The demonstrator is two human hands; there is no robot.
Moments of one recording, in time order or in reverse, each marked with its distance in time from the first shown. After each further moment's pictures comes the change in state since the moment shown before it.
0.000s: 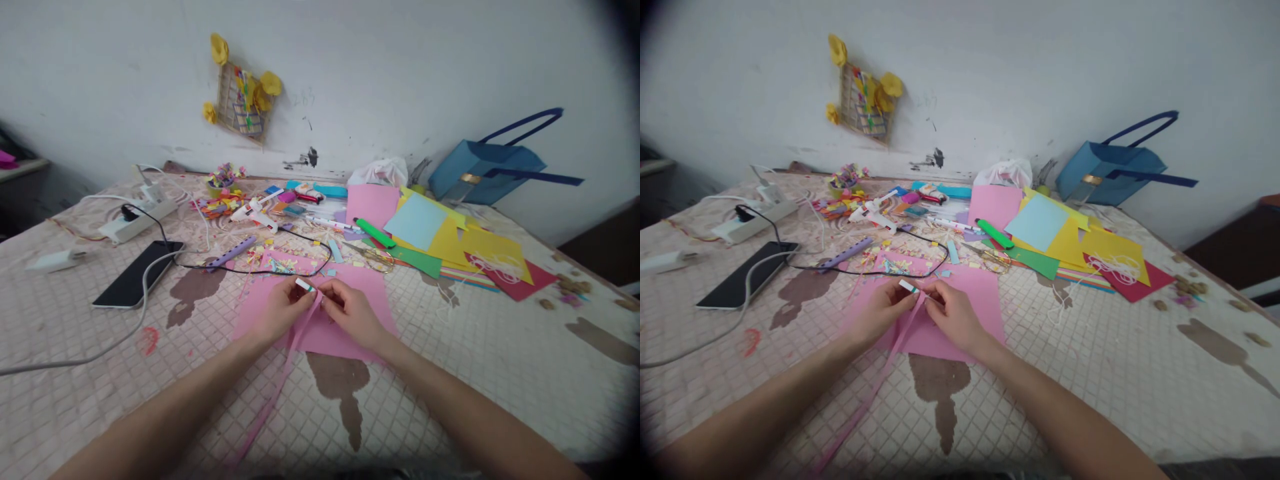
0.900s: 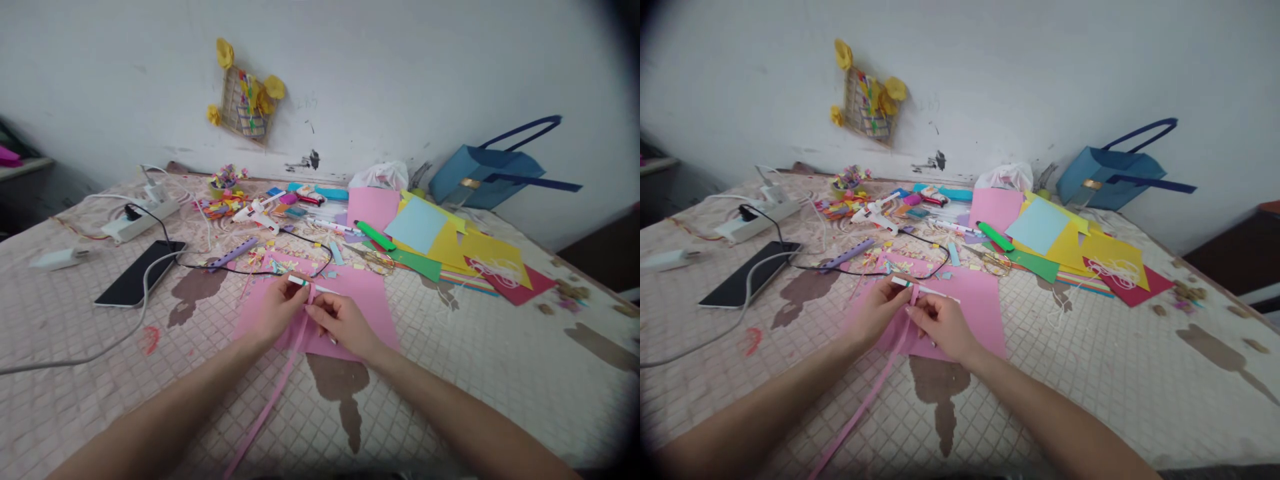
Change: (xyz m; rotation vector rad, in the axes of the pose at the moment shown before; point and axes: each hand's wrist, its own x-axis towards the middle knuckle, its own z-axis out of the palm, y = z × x) left_hand 0.002 0.003 0.000 -0.069 0.138 0.054; right_hand -0.004 -0.013 0.016 0.355 -0.113 0.233
